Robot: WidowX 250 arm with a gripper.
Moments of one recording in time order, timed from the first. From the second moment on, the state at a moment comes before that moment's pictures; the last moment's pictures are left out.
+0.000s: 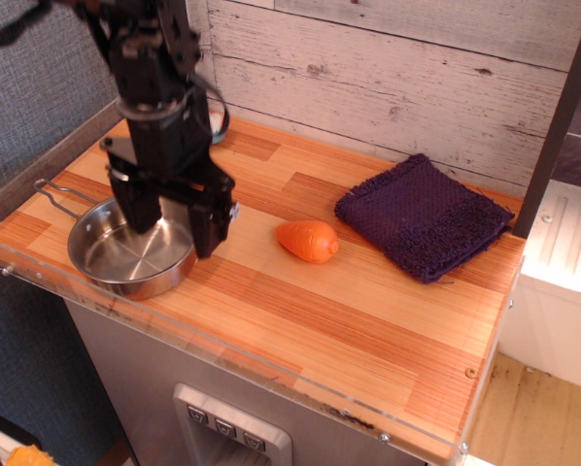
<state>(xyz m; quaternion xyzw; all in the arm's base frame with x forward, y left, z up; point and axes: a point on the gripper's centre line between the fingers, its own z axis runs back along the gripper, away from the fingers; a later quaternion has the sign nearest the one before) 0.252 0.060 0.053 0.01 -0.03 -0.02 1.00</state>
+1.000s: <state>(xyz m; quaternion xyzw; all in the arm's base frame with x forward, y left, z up) 0.253 0.053 0.010 0.01 -0.04 -0.05 1.00</state>
